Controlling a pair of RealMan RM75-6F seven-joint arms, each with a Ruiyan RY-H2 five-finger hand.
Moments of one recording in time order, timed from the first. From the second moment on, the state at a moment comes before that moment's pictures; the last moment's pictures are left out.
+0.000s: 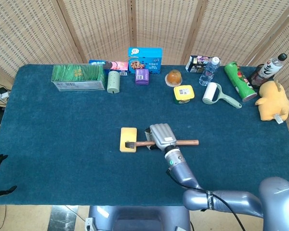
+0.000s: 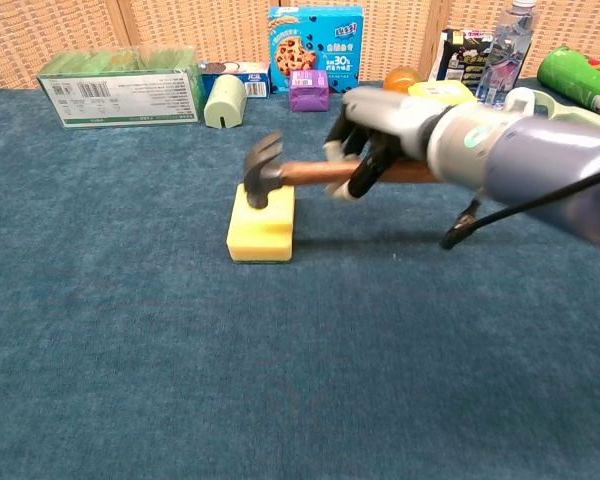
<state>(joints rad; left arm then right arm) 0.01 -1.18 0.01 -1.44 1.39 1.34 -0.19 0.91 -1.66 0.30 -1.62 -0.70 1.05 -0.52</state>
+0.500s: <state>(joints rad) 0.01 -1.18 0.02 -1.47 1.40 1.34 -0.15 0.79 -1.59 0.22 -1.49 -0.82 1.00 -0.33</state>
